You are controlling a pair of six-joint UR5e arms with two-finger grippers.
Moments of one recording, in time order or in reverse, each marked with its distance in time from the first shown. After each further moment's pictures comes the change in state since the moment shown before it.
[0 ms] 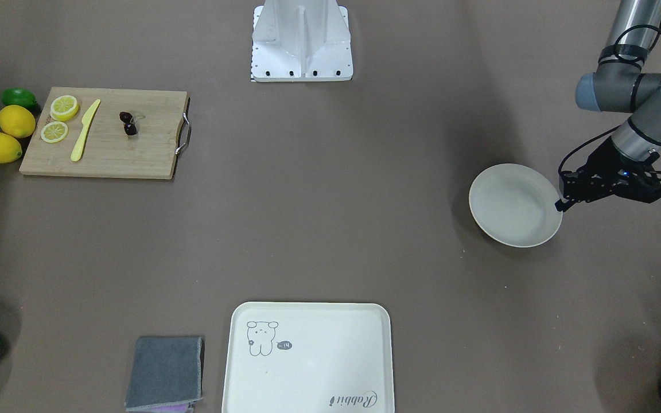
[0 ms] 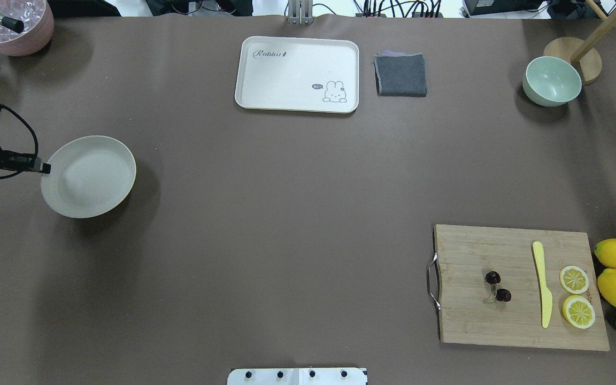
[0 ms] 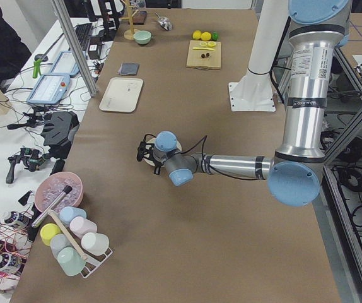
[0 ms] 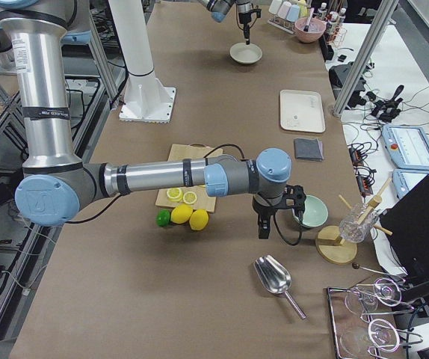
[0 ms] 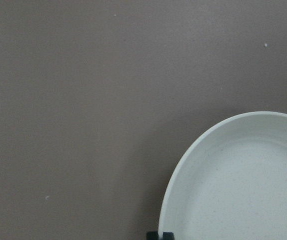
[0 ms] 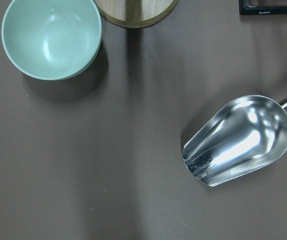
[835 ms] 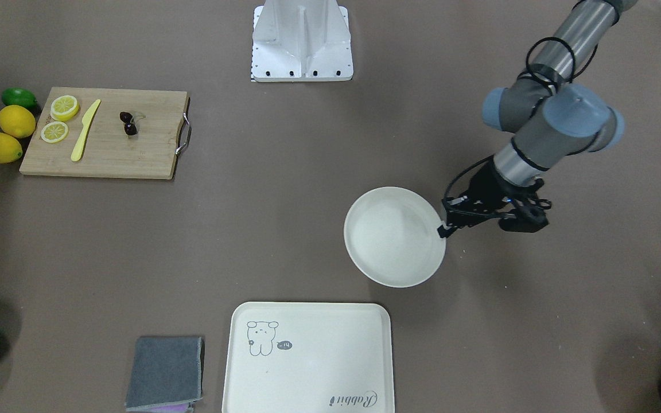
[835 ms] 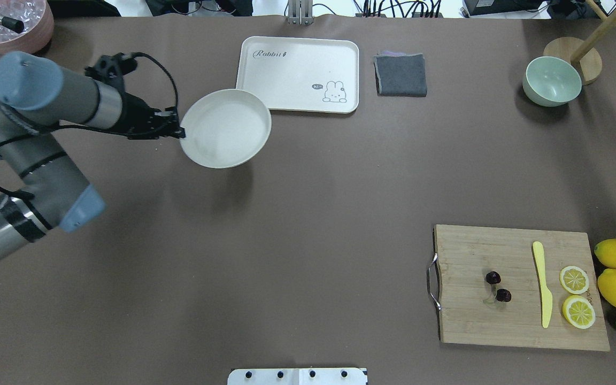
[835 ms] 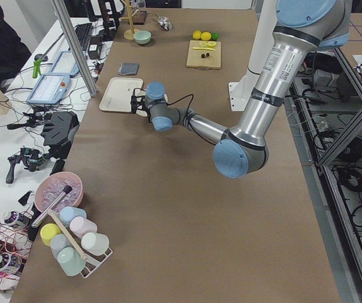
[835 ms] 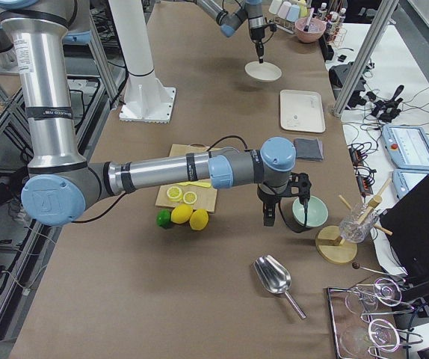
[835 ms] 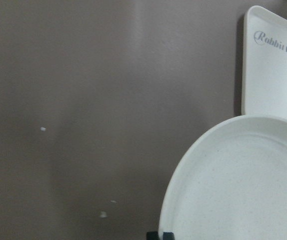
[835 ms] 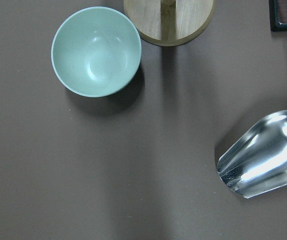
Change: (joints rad) left arm 0.241 -0.407 -0.027 0.210 0.205 -0.470; right arm 0.000 0.027 0.031 0.001 0.061 0.045
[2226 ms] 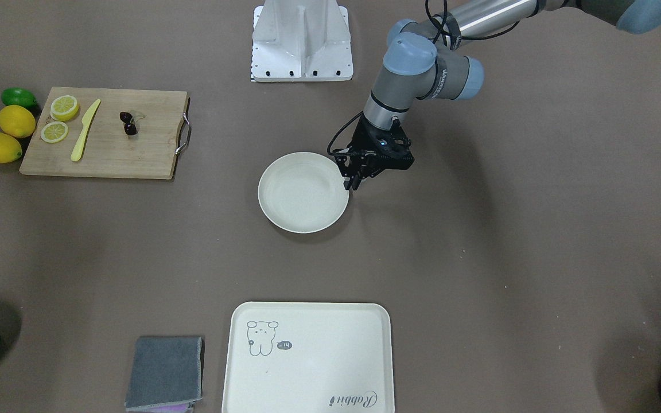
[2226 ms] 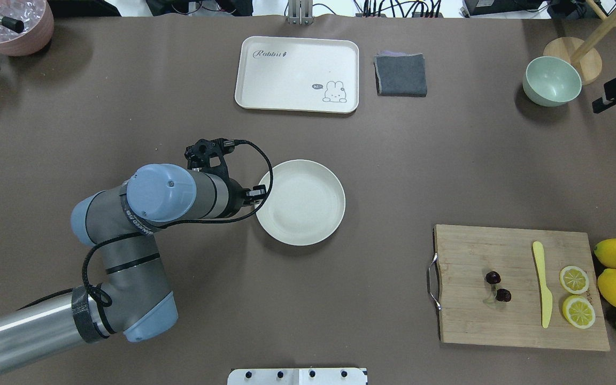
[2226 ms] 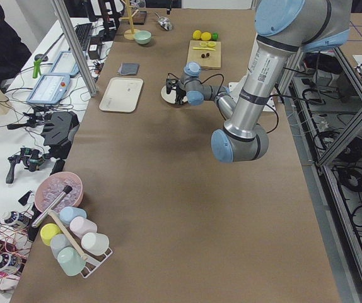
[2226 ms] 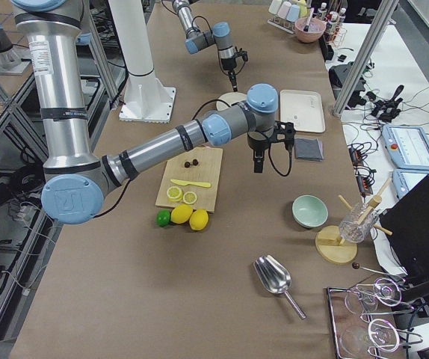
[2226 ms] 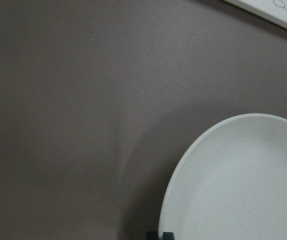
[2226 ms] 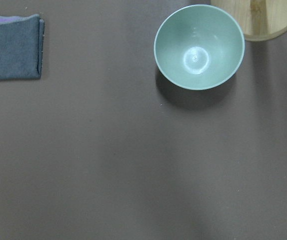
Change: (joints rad) left arm 0.304 -0.050 -0.150 0.257 0.351 -0.081; right arm -0.224 -0.006 0.296 -0.002 -0.025 0.372
